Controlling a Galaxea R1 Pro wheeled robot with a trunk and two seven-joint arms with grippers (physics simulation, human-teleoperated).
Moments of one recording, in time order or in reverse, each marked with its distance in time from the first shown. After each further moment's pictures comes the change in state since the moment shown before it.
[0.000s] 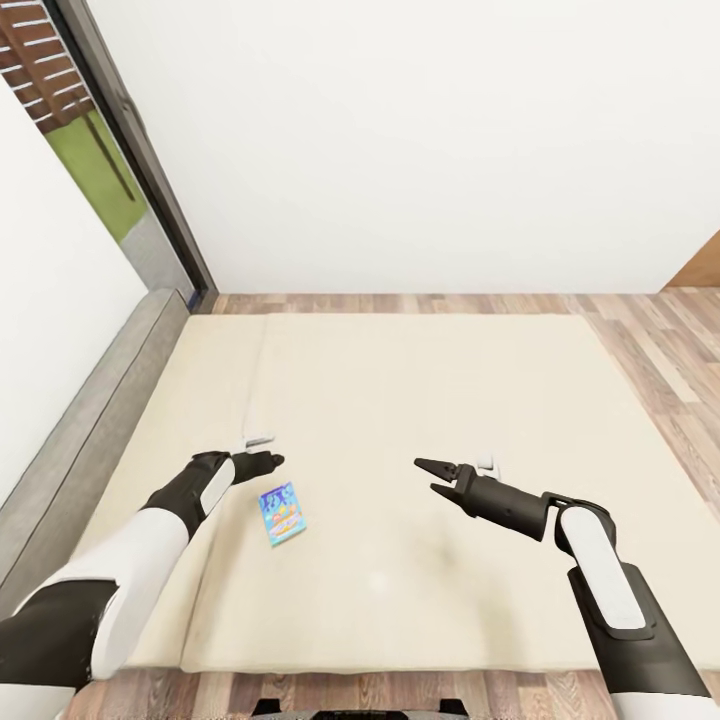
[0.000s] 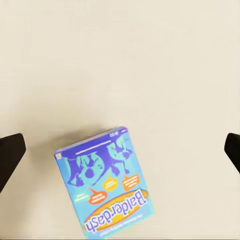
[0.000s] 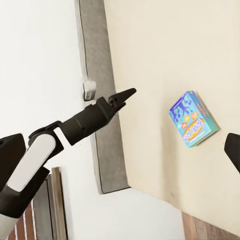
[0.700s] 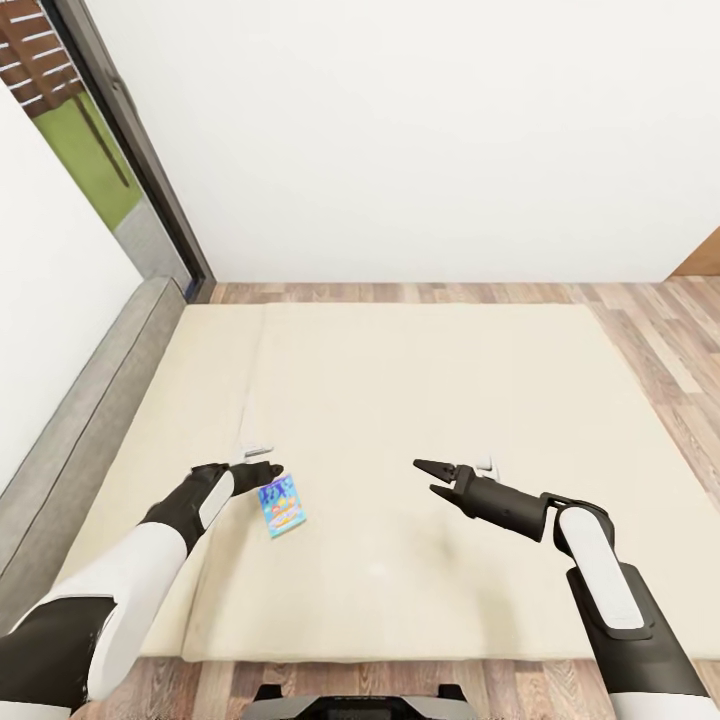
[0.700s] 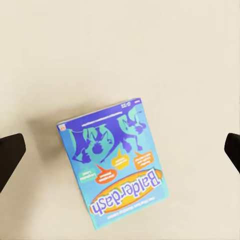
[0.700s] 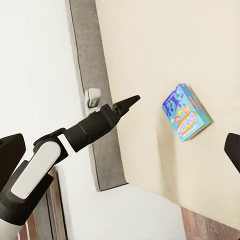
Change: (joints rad) left arm 0.048 0.000 0.008 -0.021 0.002 -0.017 0.005; right arm 0.000 0.002 0.002 0.005 0.002 0.000 -0.004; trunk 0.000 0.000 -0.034
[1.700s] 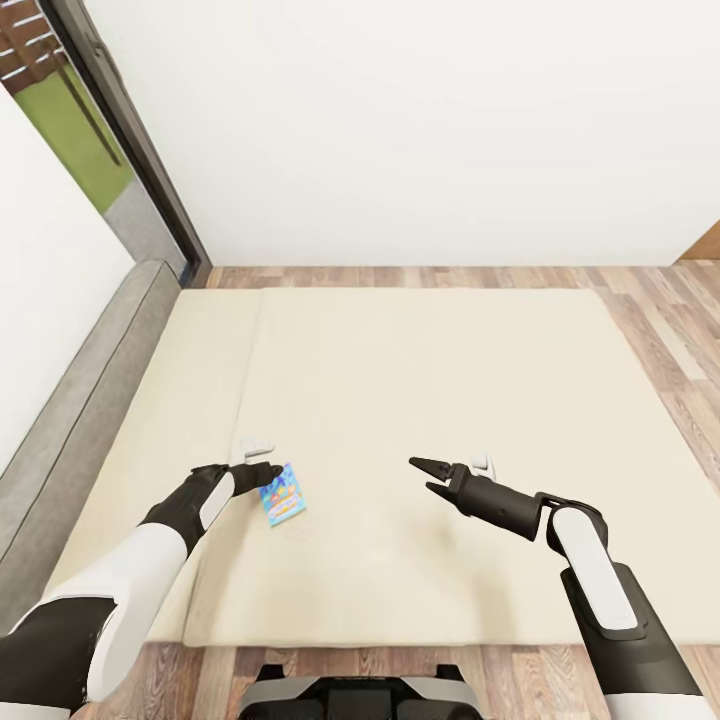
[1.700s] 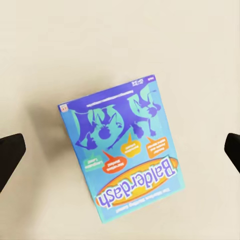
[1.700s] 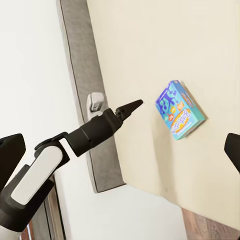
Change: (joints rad) left arm 0.002 0.000 -0.008 0.003 -0.003 -0.011 0.003; right arm 0.000 0.007 0.023 0.001 0.000 -0.041 -0.003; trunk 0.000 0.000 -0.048
